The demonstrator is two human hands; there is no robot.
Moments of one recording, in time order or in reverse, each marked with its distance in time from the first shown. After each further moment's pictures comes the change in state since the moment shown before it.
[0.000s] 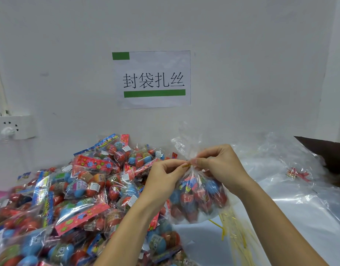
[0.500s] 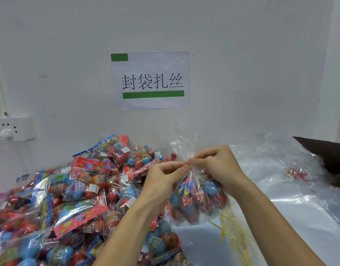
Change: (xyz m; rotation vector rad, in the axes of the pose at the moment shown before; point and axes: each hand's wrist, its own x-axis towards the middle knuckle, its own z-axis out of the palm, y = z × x) left_hand 0.004 -0.010 -0.002 -0.110 0.009 -0.104; right_hand -0.003 -0.006 0.004 0.021 0.001 0.064
